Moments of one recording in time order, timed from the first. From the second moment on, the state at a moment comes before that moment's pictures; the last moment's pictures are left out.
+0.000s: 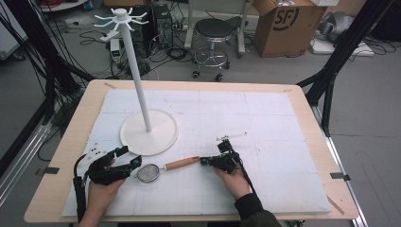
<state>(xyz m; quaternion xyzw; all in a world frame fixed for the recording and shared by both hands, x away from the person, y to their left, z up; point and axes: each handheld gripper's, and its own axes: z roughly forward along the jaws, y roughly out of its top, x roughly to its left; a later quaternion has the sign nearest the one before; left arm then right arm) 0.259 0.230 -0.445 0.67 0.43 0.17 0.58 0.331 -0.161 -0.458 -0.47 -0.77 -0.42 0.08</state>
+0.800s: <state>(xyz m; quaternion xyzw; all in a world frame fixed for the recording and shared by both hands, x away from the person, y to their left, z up) 0.257 0.234 -0.445 0.66 0.43 0.17 0.59 0.368 -0.153 -0.457 -0.50 -0.74 -0.44 0.05</state>
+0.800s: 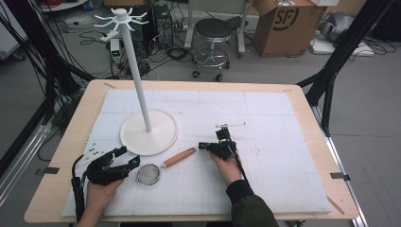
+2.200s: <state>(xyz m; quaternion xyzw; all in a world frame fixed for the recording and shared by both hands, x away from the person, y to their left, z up) 0.255 0.229 -0.438 0.68 0.41 0.17 0.58 0.392 -0.096 -0.460 -0.49 -0.76 -0.43 0.08</state>
